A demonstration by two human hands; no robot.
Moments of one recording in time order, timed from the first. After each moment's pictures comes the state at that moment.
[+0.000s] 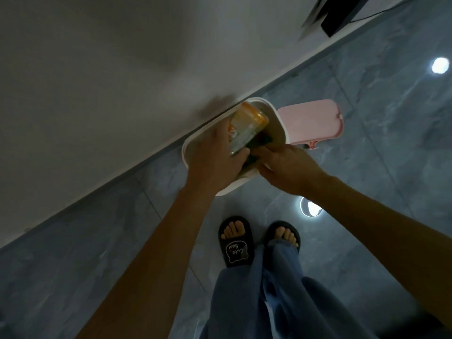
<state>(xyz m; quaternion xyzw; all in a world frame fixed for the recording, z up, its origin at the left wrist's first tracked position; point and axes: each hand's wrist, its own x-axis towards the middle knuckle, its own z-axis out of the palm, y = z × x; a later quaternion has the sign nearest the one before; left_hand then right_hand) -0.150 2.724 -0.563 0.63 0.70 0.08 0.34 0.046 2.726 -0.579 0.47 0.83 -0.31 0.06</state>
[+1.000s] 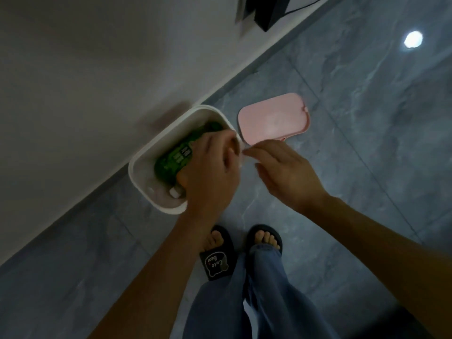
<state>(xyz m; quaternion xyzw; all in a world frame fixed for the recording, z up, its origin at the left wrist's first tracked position) -0.055 2.717 -0.581 0.65 0.67 0.23 0.26 0.128 2.702 -0.592 0.53 0.81 -0.22 -0.13</state>
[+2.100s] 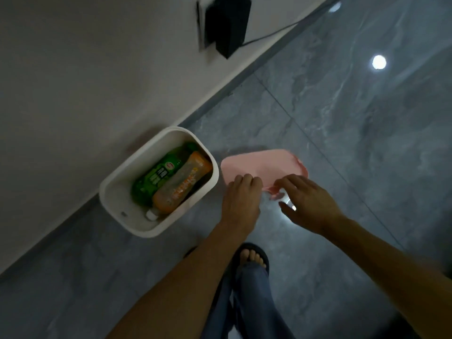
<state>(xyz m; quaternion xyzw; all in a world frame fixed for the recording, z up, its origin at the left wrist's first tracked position) 0.041 2.687 -0.626 0.79 0.53 -0.05 0.30 0.228 2.656 -0.620 0.61 0.75 -0.25 0.07</state>
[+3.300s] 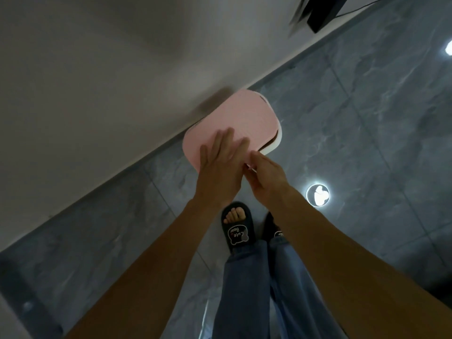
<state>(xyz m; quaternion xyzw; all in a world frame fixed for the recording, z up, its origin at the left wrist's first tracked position) -0.136 2.666 -0.551 0.75 0.62 -0.05 0.24 -0.015 2.682 -0.530 0.64 -0.14 -0.68 -0.33</state>
